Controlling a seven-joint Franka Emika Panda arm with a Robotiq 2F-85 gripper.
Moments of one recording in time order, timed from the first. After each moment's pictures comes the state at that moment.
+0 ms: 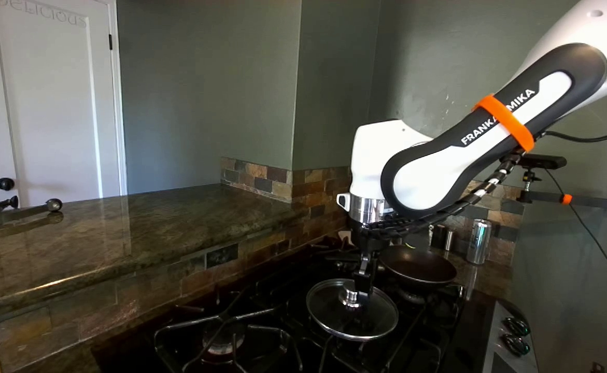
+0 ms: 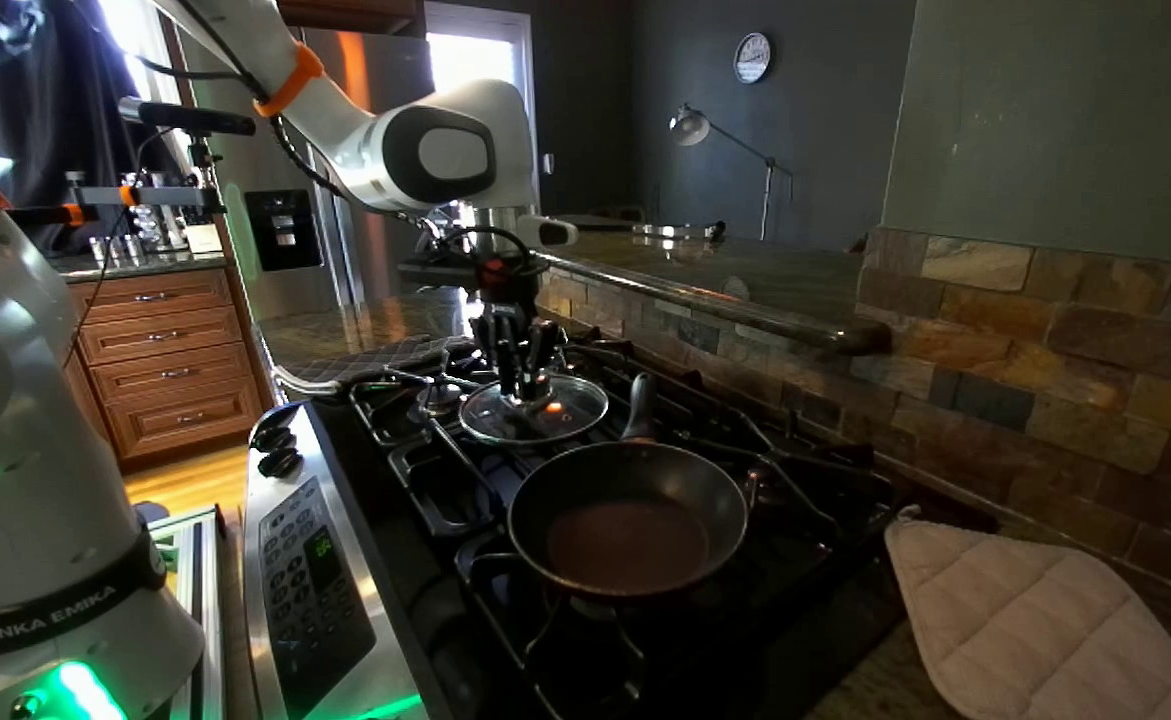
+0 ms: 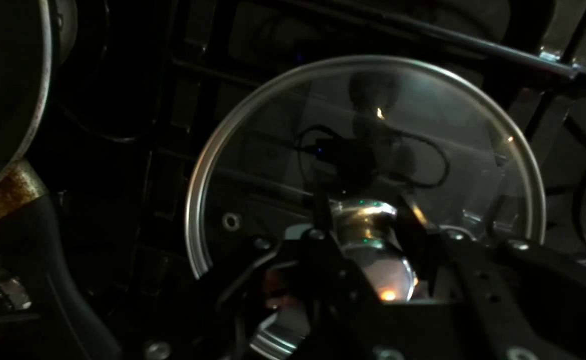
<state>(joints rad) 0.03 -0.22 0.04 -2.58 -0.14 2.37 -0.13</state>
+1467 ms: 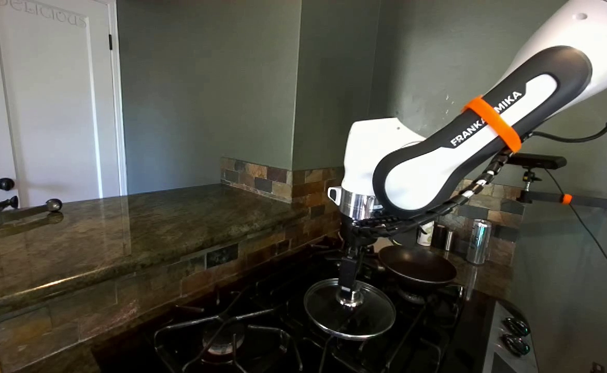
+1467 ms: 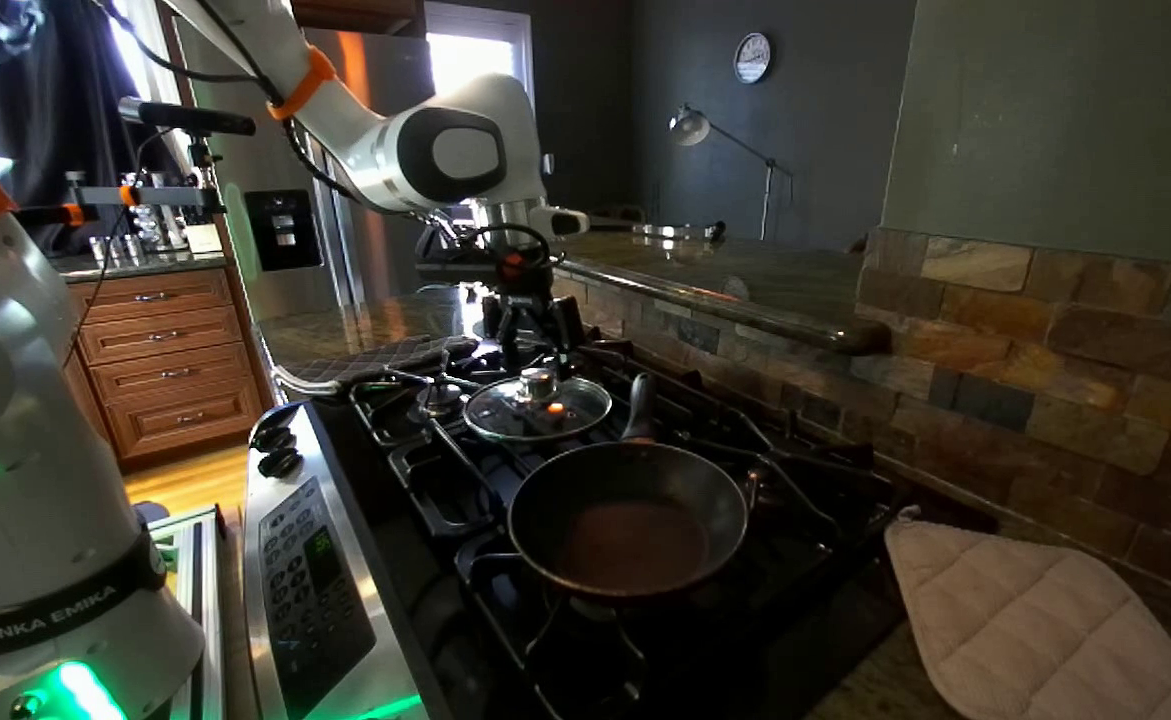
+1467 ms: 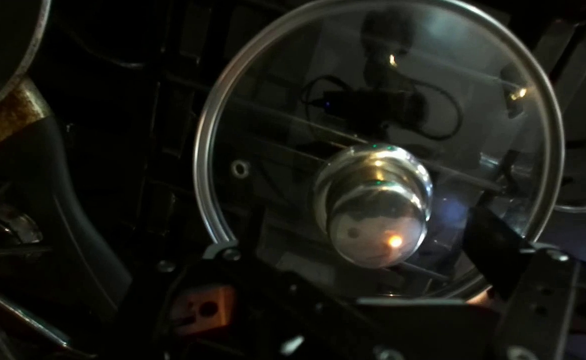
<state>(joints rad) 0.03 -0.18 0.04 -2.54 -0.16 2.44 -0.13</state>
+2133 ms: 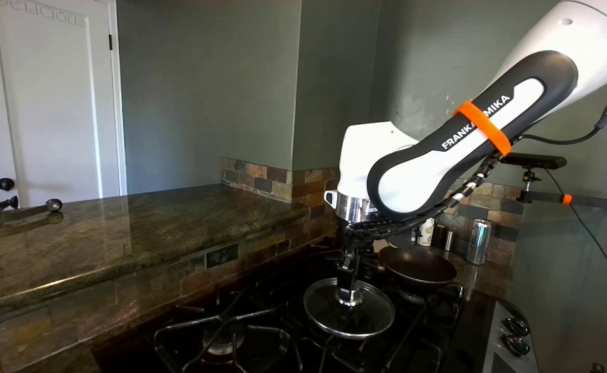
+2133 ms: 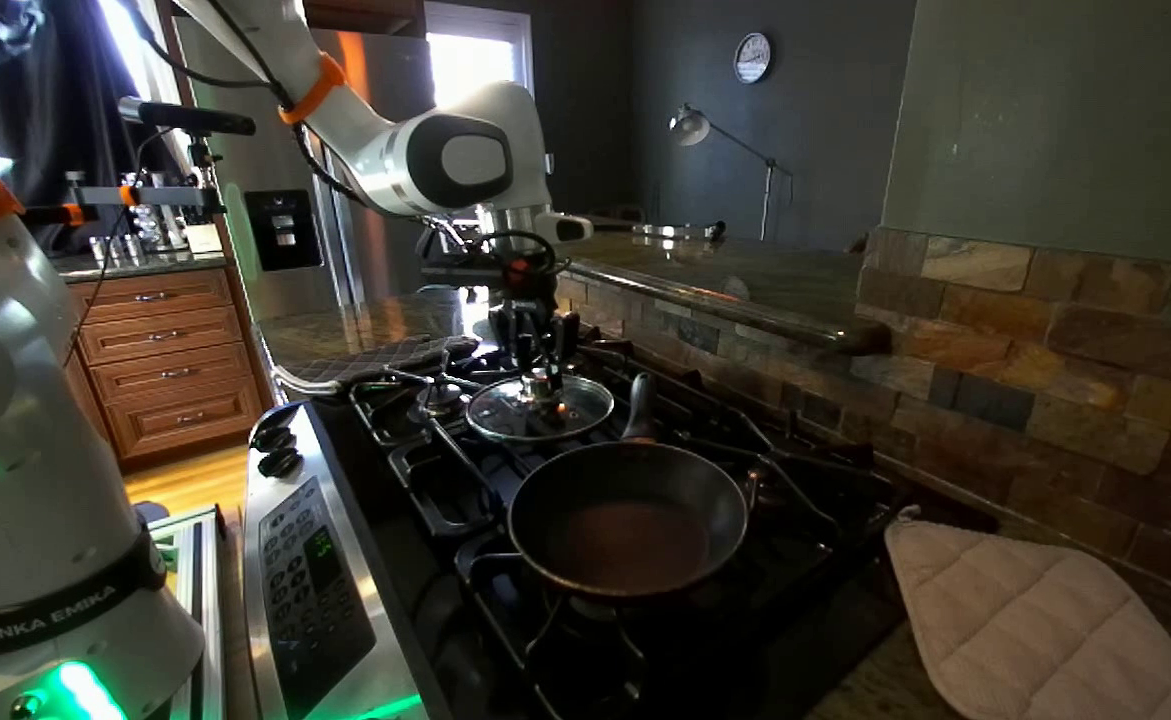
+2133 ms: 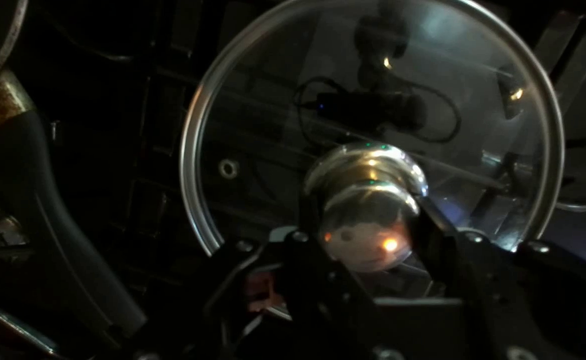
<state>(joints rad) 0.04 -0.15 0.04 -2.52 -0.16 2.44 -0.13</state>
